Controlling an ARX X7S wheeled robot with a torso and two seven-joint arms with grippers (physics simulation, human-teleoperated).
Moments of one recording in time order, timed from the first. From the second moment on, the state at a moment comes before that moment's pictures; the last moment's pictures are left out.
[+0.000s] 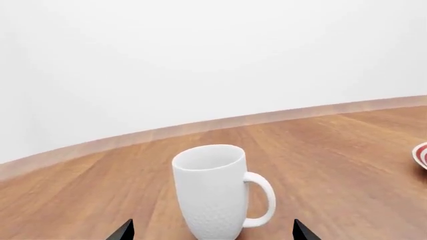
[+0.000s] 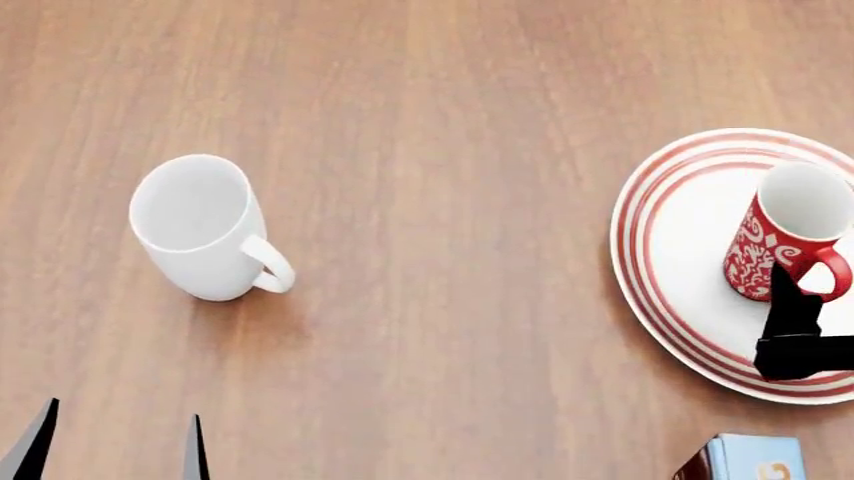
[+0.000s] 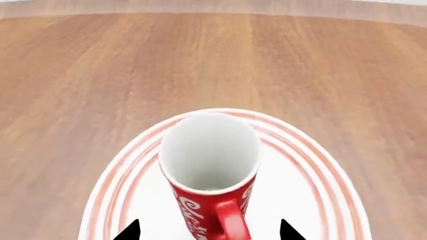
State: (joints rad) left arm -0.15 -0.35 0.53 -0.29 -0.04 0.69 -0.52; right arm 0.74 0.82 -0.42 0.52 0.86 0.18 -0.20
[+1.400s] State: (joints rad) left arm -0.16 -0.36 0.54 -0.29 -0.03 0.71 -0.53; right arm 0.17 1.26 0.02 -0.38 1.20 -0.06 -0.12
